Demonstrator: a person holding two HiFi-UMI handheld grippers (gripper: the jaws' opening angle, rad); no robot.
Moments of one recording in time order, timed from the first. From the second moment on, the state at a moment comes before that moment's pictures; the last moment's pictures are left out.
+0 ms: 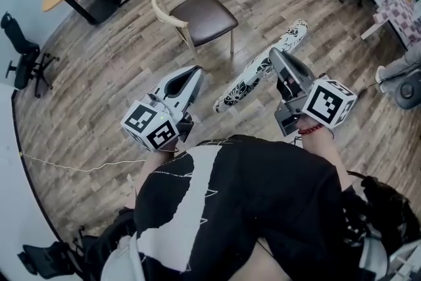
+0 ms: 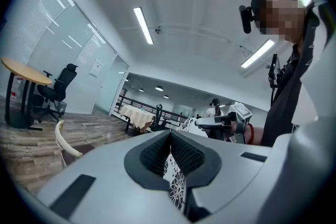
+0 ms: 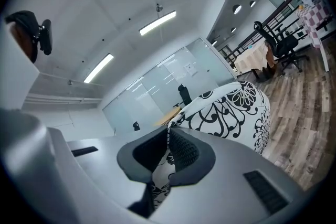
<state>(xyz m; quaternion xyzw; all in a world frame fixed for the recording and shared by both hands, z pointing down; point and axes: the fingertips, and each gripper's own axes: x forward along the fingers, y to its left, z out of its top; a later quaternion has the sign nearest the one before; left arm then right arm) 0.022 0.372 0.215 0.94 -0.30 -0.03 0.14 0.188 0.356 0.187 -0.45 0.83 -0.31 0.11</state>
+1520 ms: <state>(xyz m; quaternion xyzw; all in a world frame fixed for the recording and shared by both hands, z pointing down) 0.030 0.187 0.272 0.90 -0.38 -0.02 0.23 0.187 0.128 0.250 -0.40 0.82 -0.40 0.07</state>
